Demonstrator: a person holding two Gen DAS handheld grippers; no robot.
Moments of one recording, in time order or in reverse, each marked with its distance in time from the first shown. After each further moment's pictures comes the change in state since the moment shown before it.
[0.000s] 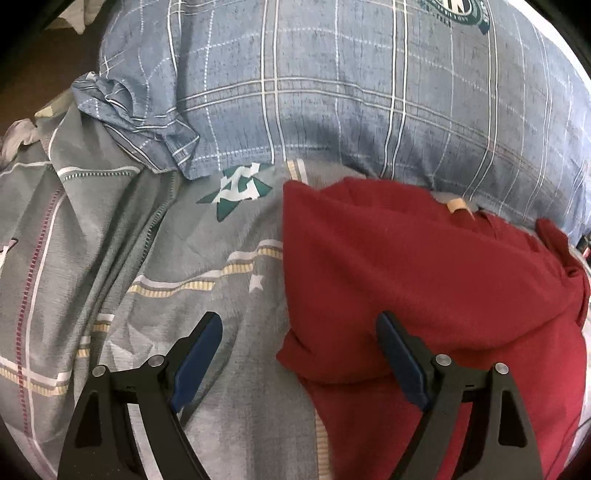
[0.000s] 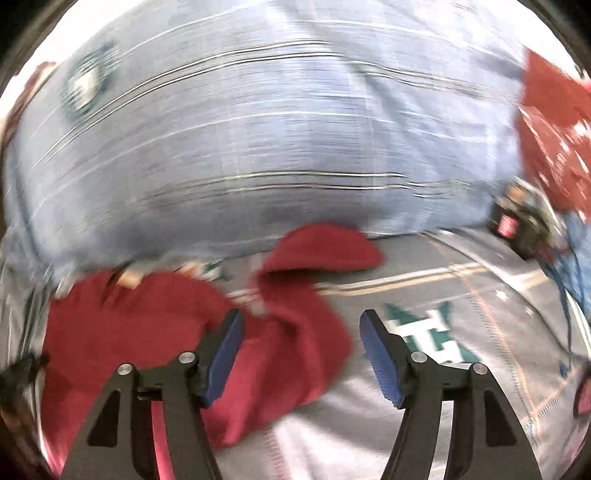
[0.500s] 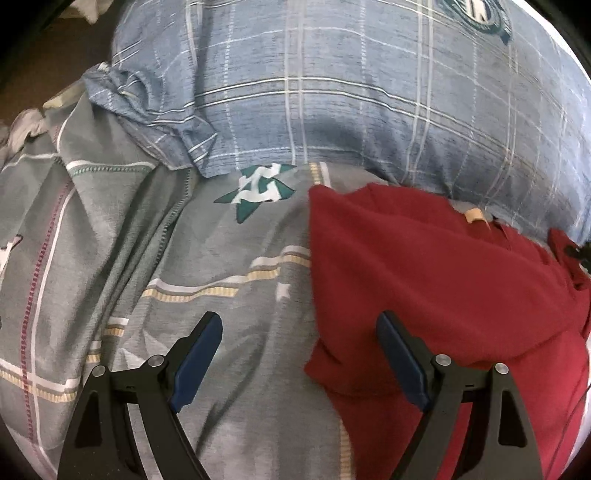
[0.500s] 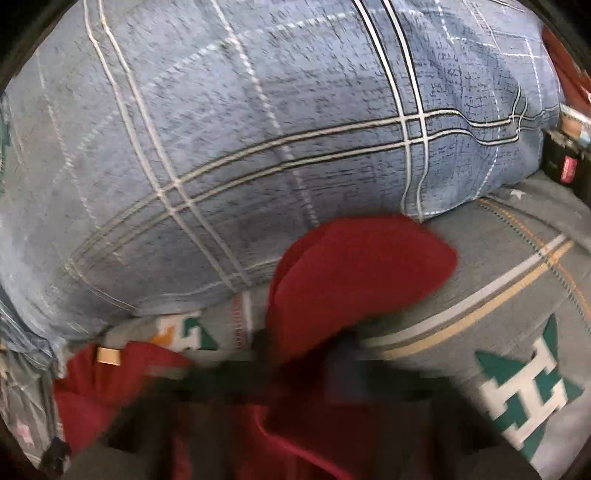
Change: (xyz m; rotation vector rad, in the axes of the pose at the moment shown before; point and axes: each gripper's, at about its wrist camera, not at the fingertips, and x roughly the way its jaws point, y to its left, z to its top) left arm 0.005 0.015 0.007 -0.053 0.007 0.022; right arm 0.128 0.003 0.032 0.207 0.126 0.074
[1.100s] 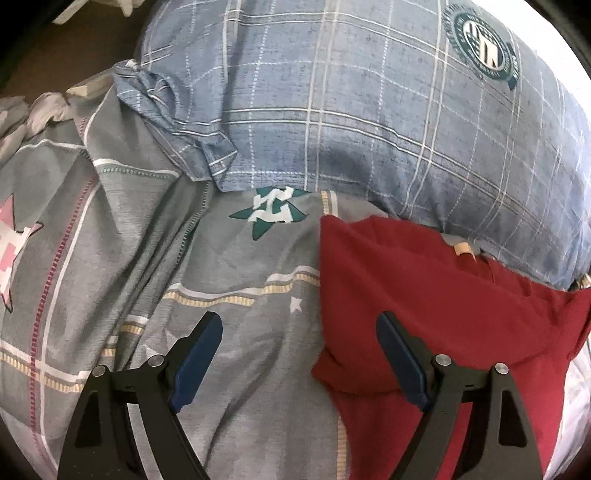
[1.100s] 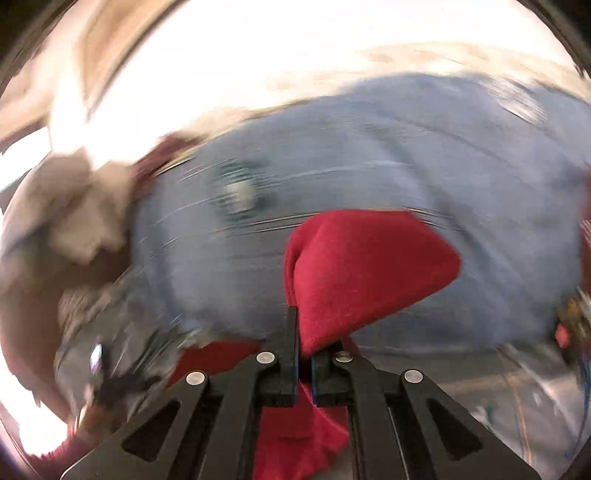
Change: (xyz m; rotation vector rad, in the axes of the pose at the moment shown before) left arm -0.031 0.023 -0.003 -0.082 -0.066 -0.047; right arm -0.257 0.066 -0.034 -0.477 -0.352 0.469
